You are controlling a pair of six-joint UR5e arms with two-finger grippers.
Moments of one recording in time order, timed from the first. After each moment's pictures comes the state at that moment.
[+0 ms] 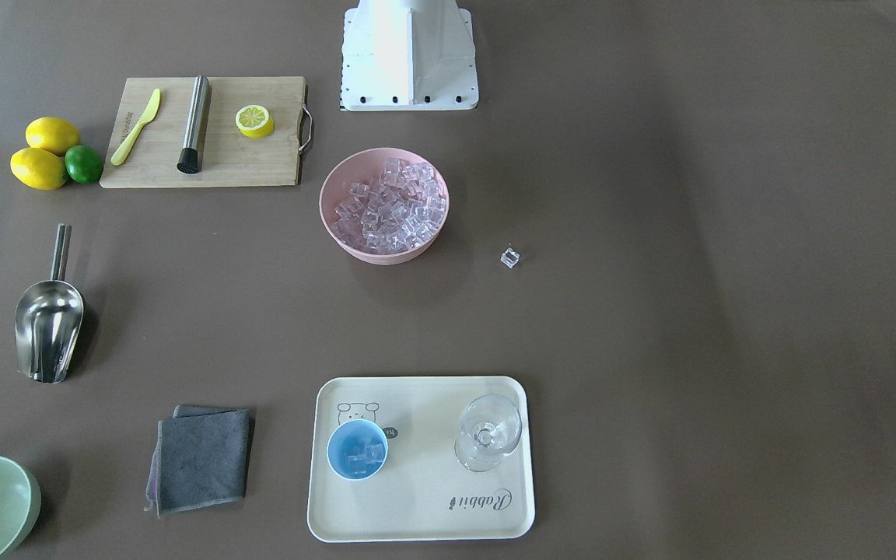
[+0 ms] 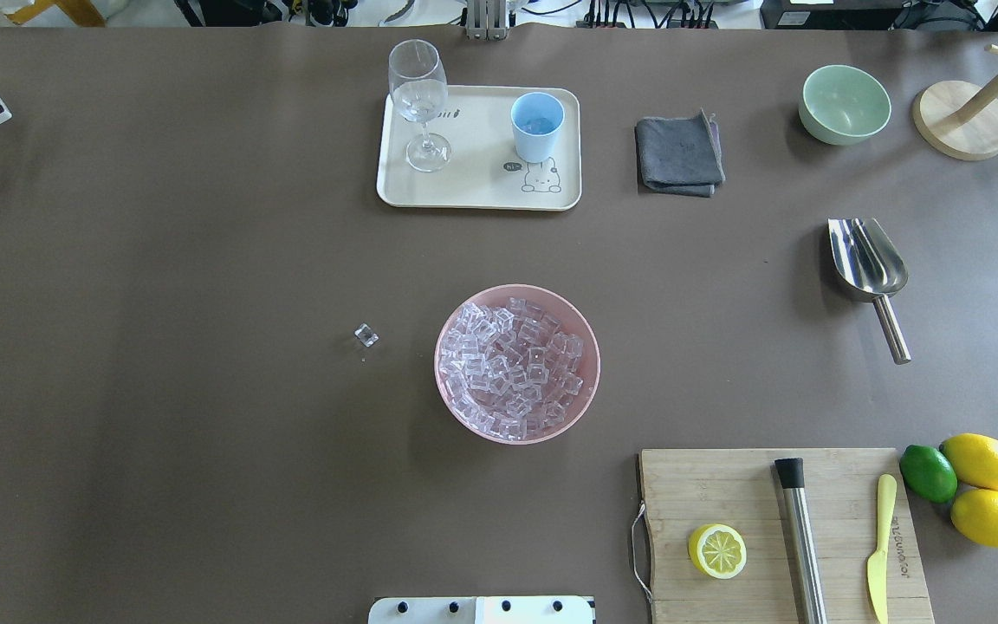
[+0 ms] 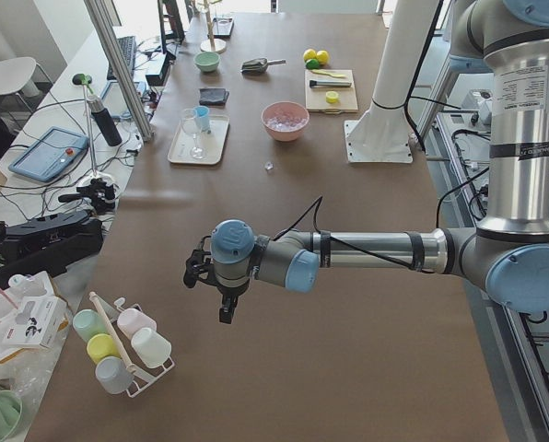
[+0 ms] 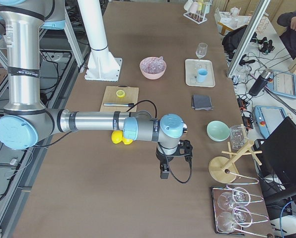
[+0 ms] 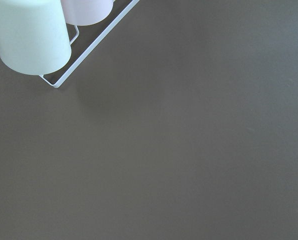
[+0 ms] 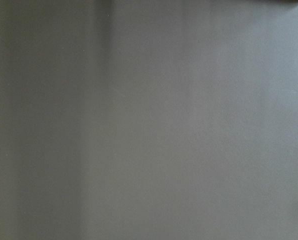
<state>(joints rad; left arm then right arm) -1.52 -1.51 -1.60 -1.85 -2.39 -0.08 1.57 -1.62 1.67 -1.65 2.23 -0.08</state>
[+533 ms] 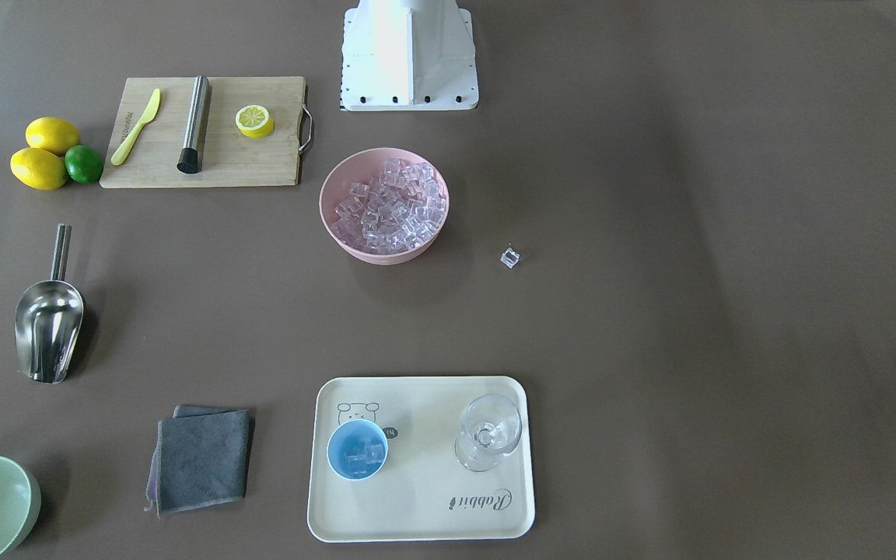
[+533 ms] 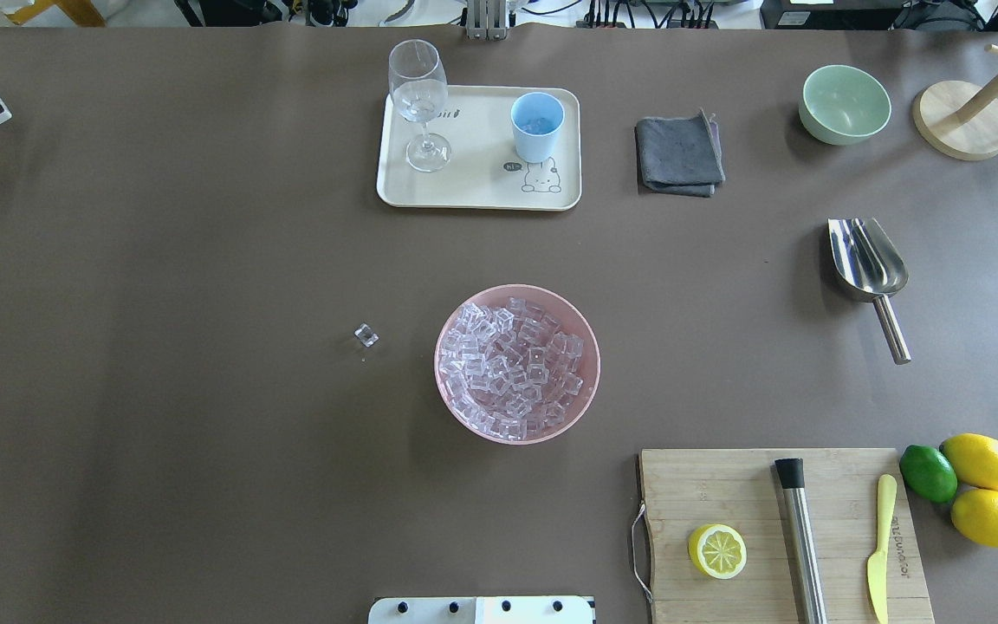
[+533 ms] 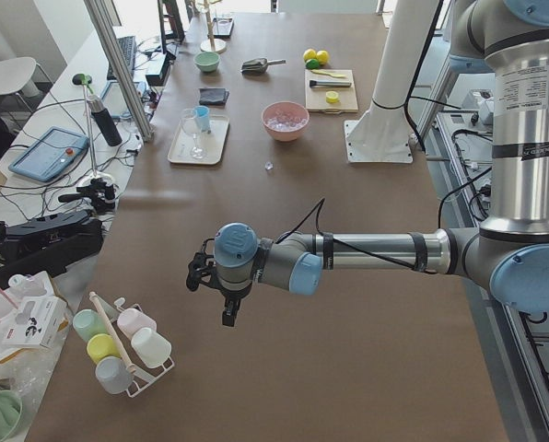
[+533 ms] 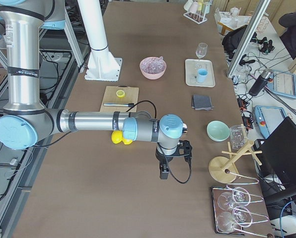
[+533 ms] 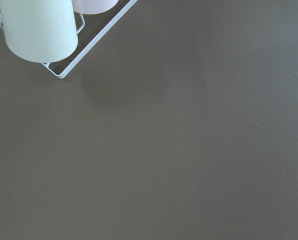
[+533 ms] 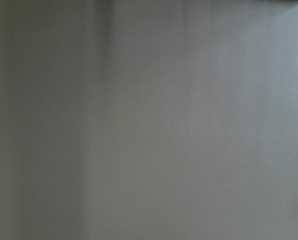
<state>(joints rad) -1.52 -1.50 -1.60 -1.86 -2.40 -0.08 1.57 -1.63 1.67 -1.65 2.23 -0.09</state>
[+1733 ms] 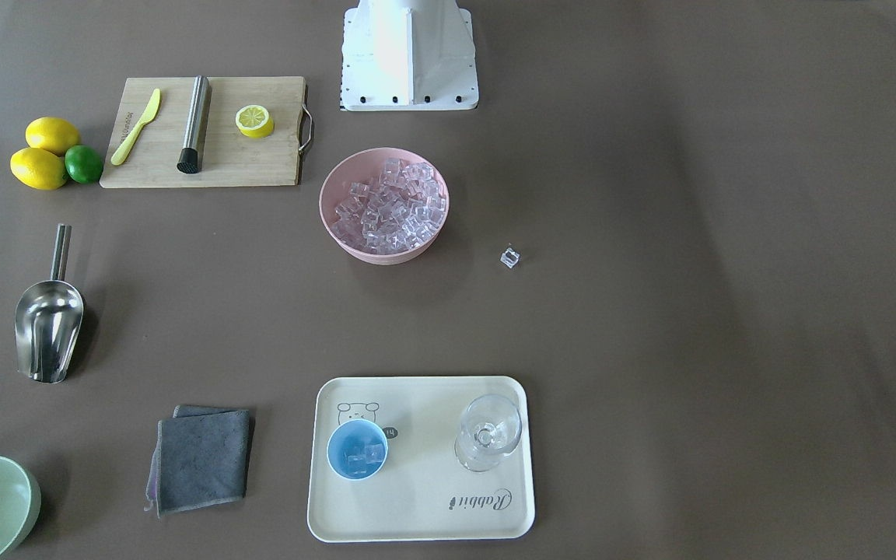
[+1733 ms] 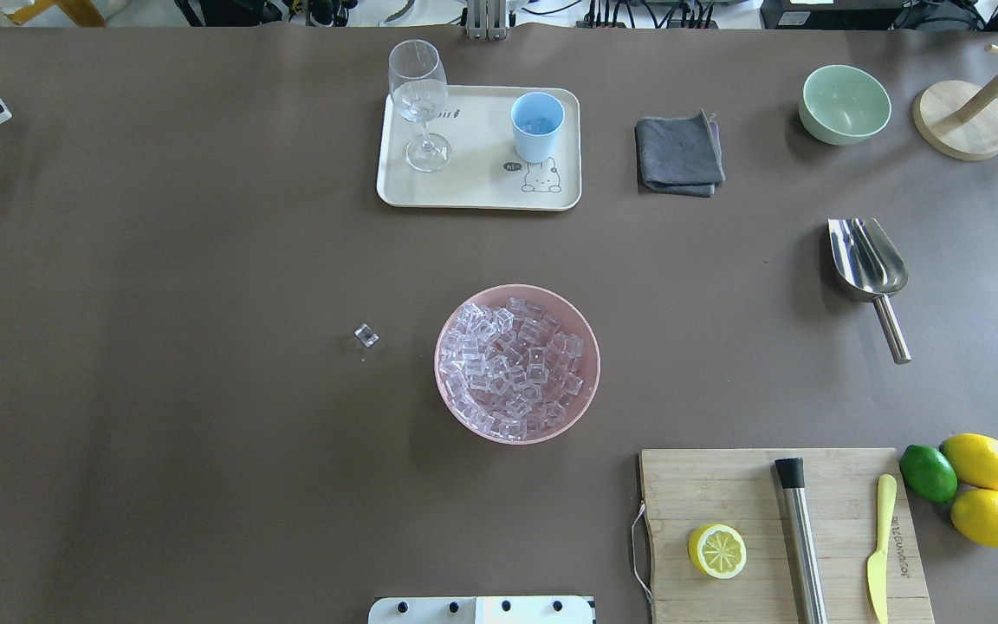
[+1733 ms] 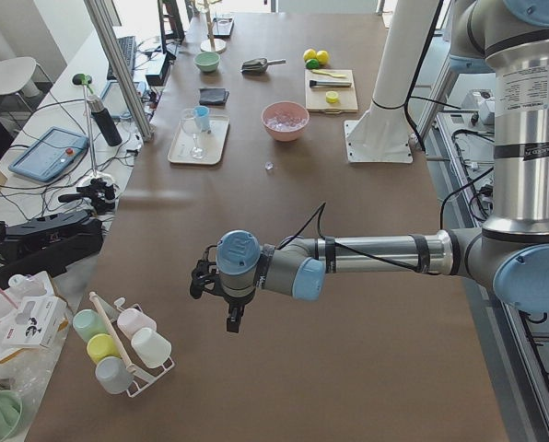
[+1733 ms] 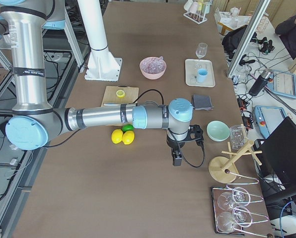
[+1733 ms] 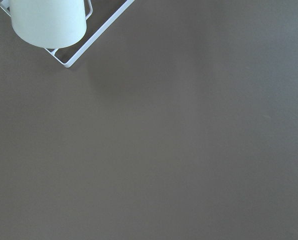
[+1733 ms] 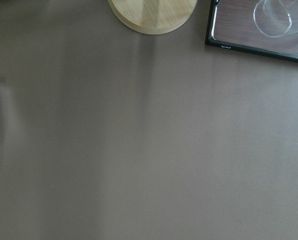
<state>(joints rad) -1.52 -1.49 -1.58 -1.86 -2.40 -0.09 1.56 -1.55 1.70 -1.66 2.26 -0.08</state>
